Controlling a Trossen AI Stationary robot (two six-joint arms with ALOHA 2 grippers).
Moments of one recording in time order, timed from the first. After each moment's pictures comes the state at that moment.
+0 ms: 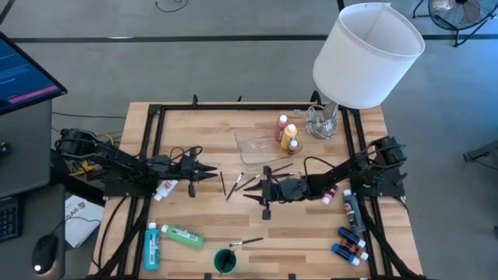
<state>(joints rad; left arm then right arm) -0.07 1.20 0.01 1.15 -0.17 -0.06 0.29 1.80 0.81 0.77 0.34 -0.03</state>
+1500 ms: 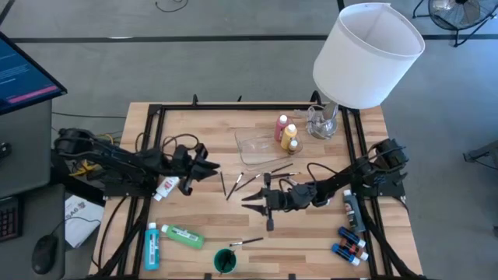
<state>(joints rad) -0.10 1.16 0.22 1.32 0.00 -0.33 0.38 1.80 0.83 0.97 0.34 -0.03</state>
